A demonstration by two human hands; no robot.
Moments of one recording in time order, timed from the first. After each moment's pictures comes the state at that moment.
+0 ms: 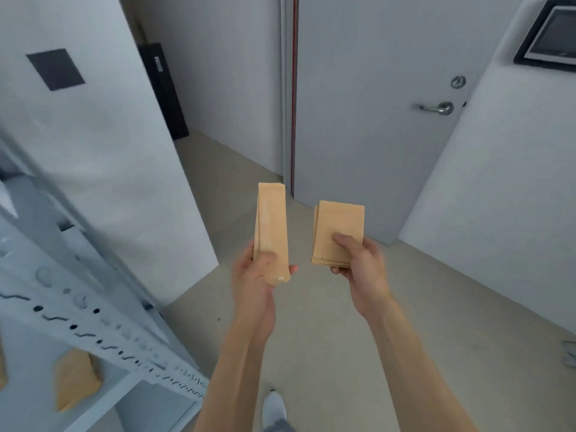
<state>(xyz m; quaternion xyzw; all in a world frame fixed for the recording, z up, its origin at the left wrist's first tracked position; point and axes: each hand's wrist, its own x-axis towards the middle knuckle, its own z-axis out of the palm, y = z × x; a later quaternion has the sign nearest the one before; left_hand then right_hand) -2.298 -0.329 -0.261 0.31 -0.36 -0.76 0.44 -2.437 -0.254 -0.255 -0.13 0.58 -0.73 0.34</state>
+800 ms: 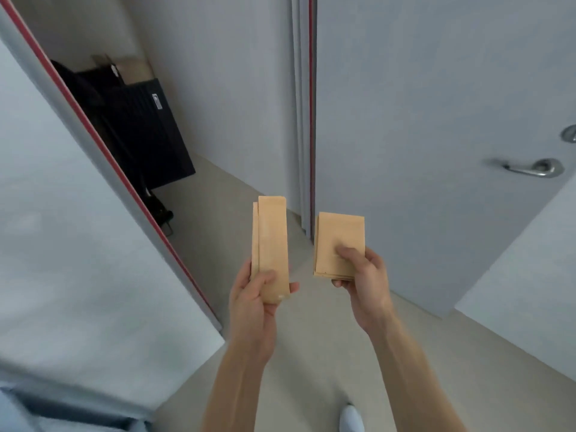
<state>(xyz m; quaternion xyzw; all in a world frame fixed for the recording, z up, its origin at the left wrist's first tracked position) -2.549 -0.690 -0.246 0.34 -0.31 -0.76 0.46 -2.700 -0.631 -0.256 -0.15 0.54 -0.74 0.37</state>
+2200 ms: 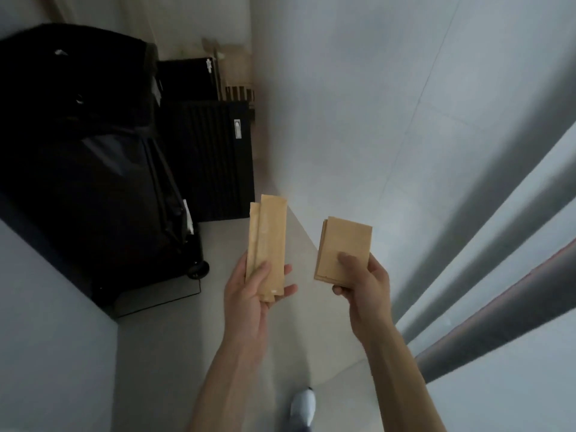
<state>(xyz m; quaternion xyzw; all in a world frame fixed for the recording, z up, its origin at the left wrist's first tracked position) -2.723 -1.479 -0.241 0.36 -0.26 -0.67 0.59 -2.886 -1.464 -0.241 -0.24 0.54 -0.67 0.45</state>
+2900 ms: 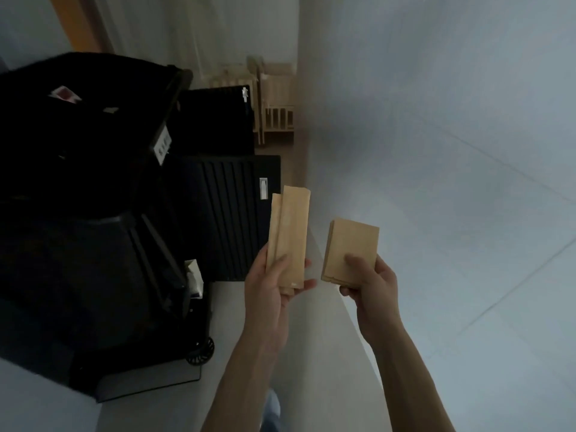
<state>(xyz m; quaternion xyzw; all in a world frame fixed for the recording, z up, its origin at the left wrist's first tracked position) -2.802 -1.929 -0.220 0.36 -0.26 -0.64 0.63 -2.953 -1.935 -0.236 -0.30 0.50 -0.63 0.50</state>
